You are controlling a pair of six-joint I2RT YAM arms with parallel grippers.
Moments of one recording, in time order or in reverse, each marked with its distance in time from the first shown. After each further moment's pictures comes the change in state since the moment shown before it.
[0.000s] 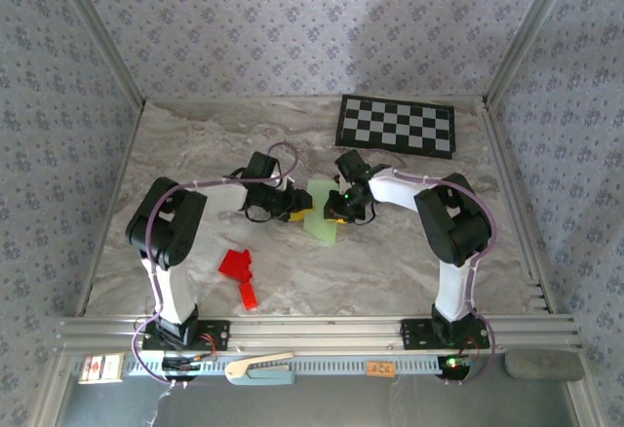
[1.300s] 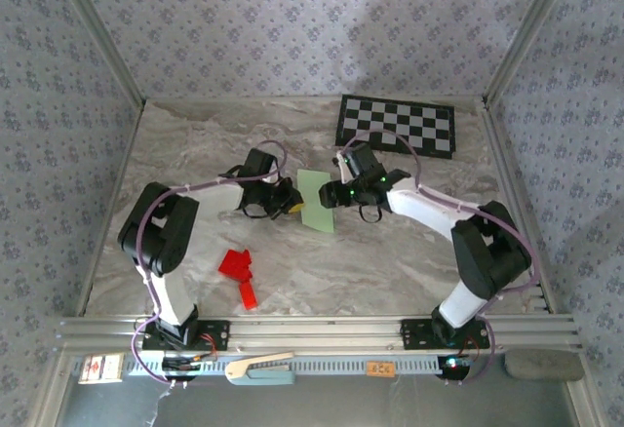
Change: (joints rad) left arm 0.003 -0.075 -0.008 -0.053 -0.221 -0.246; right arm 0.050 -0.298 -0.125 0.178 0.227 -0.307
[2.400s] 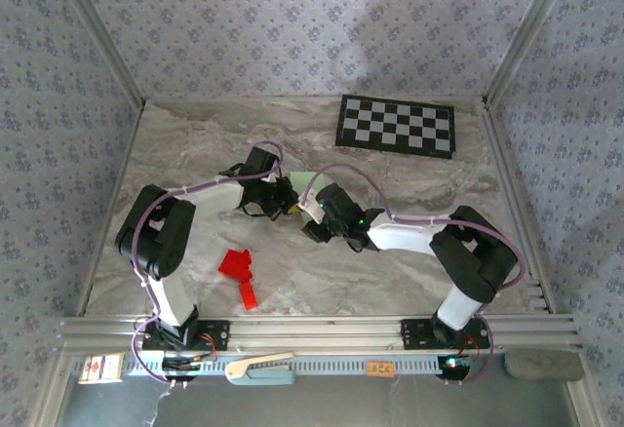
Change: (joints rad) left arm -0.017 -0.020 0.027 -0.090 -0.066 -0.133; right arm 0.243 0.032 -0.227 0.379 0.183 -0.452
